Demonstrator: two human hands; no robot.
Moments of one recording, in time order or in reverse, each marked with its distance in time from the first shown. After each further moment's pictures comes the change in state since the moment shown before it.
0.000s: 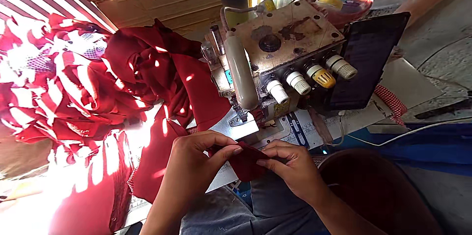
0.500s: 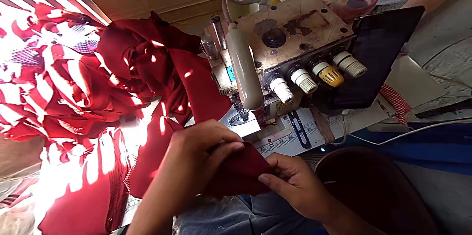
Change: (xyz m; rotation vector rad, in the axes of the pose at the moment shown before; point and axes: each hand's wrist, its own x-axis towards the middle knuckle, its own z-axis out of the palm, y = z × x) left_hand 0.013 0.002 -0.011 0.137 -0.100 0.160; right_hand -0.012 -0.012 0.004 0.202 -0.218 -0.004
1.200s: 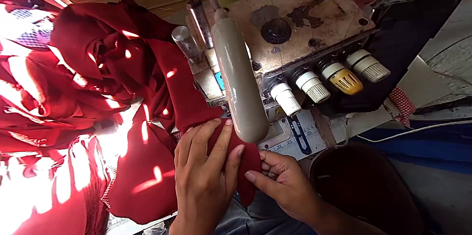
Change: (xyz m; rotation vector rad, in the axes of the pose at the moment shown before) left_hand -0.012 -0.006 0.069 0.444 0.370 -0.053; right_hand 0.020 0.008 0.010 0.182 0.104 0.117
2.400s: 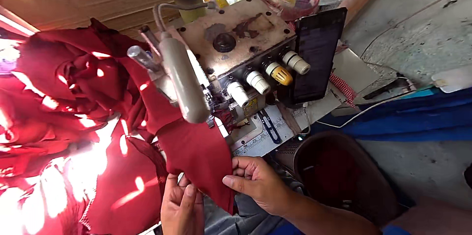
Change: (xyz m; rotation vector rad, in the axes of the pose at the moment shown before) left_hand -0.081 0.007 0.003 -1.508 0.180 -0.782; right_hand -0.019 0.002 0.009 0.199 -0.026 0.136
